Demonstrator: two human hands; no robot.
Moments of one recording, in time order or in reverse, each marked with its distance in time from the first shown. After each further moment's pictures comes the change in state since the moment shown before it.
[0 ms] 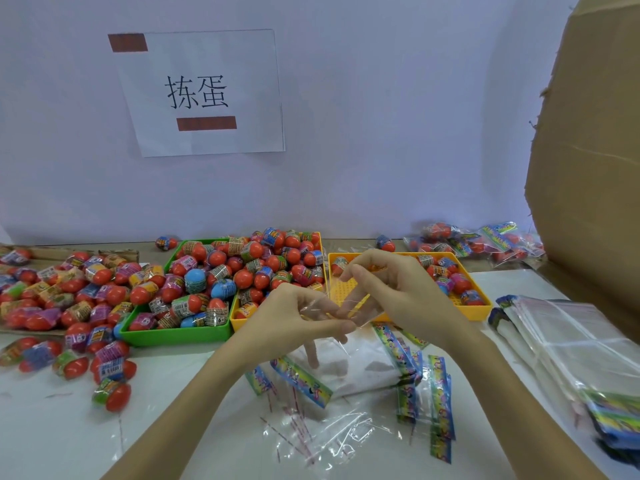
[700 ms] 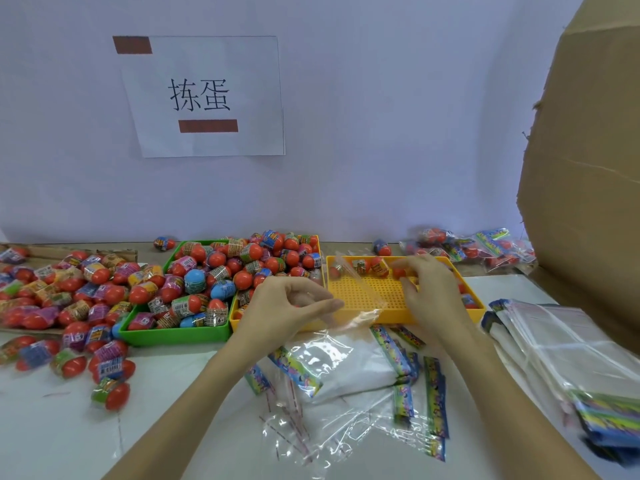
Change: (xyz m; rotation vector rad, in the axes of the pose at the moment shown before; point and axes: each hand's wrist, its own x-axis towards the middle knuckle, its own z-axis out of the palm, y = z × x) left_hand 0.006 -0.008 0.000 0.034 0.271 0.056; right_hand 0.012 0.065 -0.035 -0.751 0.439 0.139
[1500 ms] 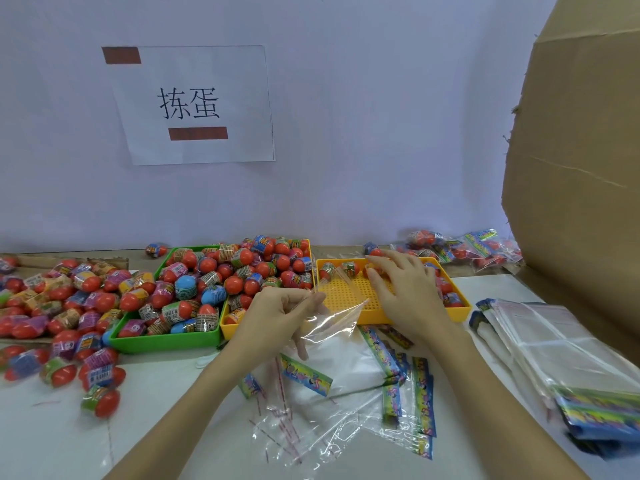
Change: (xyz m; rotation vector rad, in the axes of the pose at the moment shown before) left_hand -0.002 -0.001 0.010 0.015 -0.012 -0.083; right_hand 0.007 0.005 0.014 -0.135 -0.094 -0.099
